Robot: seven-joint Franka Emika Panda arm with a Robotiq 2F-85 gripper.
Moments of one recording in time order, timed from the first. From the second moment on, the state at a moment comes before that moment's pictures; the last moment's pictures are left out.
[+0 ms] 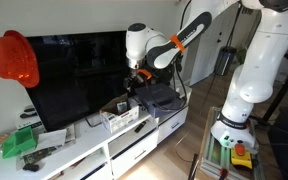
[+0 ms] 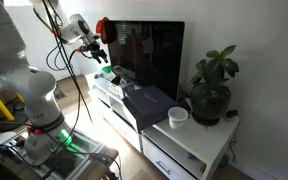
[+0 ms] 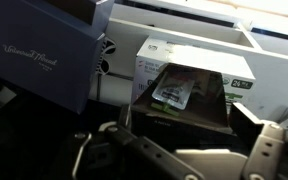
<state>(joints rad) 0.08 -0.03 0.24 -2.31 -0.47 2.38 0.79</state>
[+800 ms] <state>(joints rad) 0.09 0.03 0.20 -2.31 -0.51 2.38 0.93</state>
